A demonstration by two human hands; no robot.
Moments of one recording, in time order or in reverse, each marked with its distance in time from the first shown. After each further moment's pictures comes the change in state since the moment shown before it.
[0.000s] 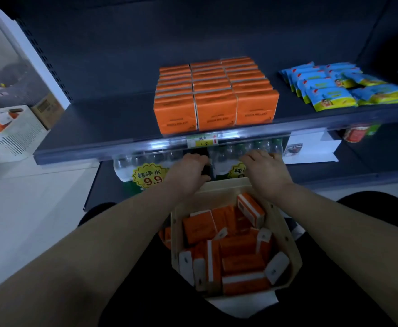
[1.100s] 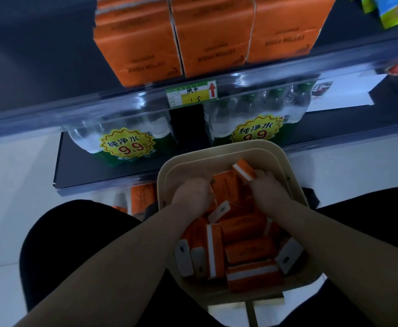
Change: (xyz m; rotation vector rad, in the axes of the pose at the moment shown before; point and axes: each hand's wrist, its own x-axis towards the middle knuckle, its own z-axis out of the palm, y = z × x) left_hand 0.011 -0.017 0.149 -0.247 -0.401 -0.183; right_hand -0.017 -0.009 0.176 0.222 -0.601 0.193
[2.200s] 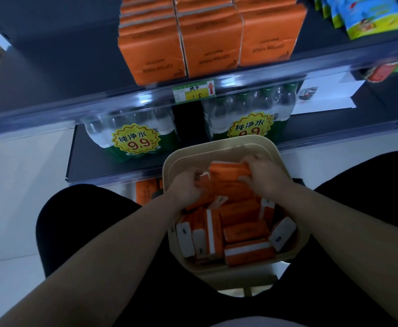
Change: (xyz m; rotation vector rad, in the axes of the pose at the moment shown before) left_hand -0.036 -0.011 -0.007 -0.409 0.020 -0.100; right_hand -0.056 -0.016 -0.060 0.267 0.158 -0.093
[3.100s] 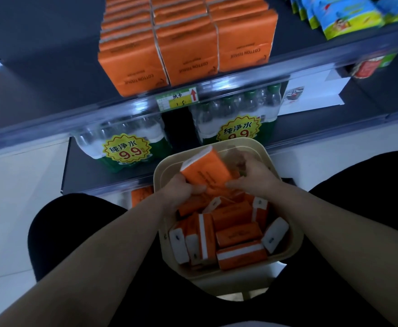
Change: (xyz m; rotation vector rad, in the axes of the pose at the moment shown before) left_hand 0.001 0.017 0.006 -0.602 -0.084 -0.195; right_hand -0.006 0.006 -0.005 0.595 -0.013 0.109
